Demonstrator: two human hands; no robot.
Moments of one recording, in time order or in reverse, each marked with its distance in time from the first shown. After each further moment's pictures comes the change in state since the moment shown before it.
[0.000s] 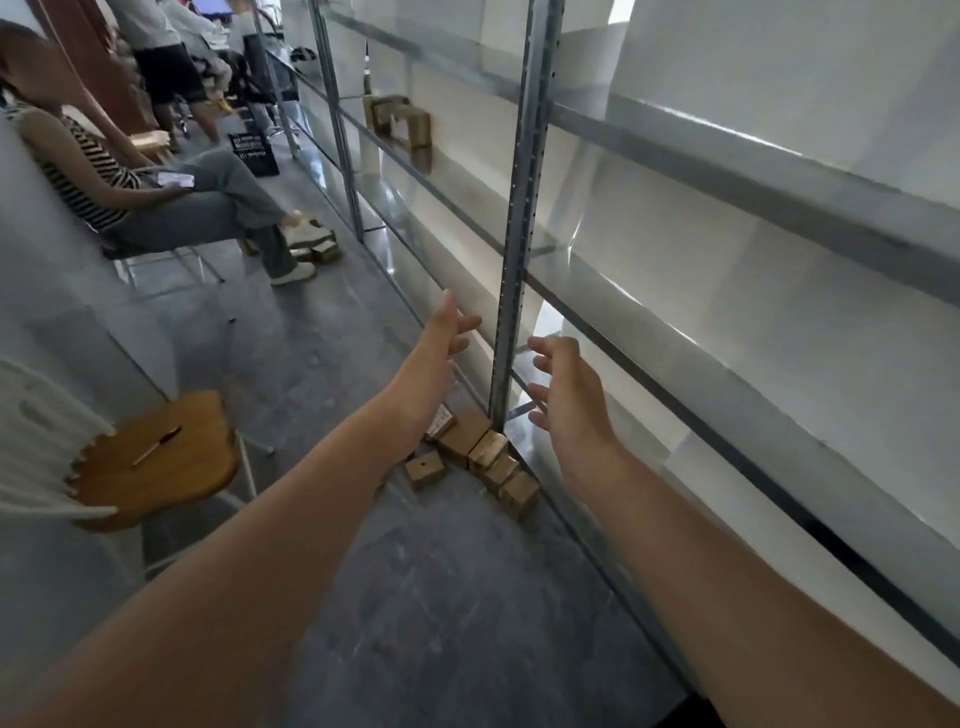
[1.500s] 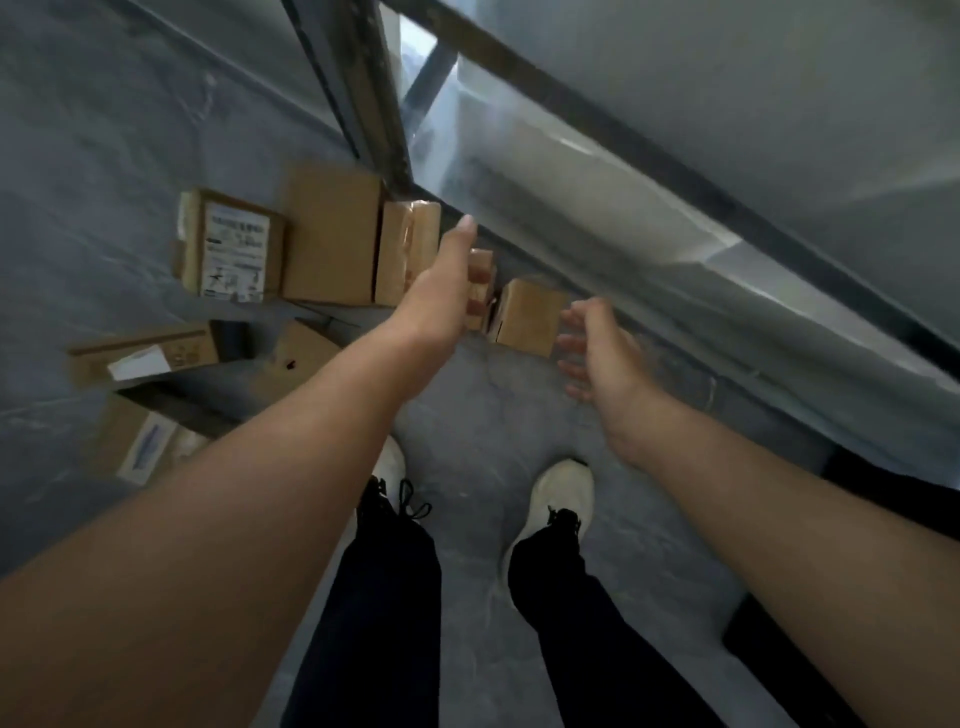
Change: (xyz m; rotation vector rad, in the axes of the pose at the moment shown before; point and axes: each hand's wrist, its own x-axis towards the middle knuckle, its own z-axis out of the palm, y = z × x) left_hand 0.640 -0.618 0.076 0.357 -0.503 -0.760; right_hand 0.576 0.607 0.067 0.114 0.467 0.910
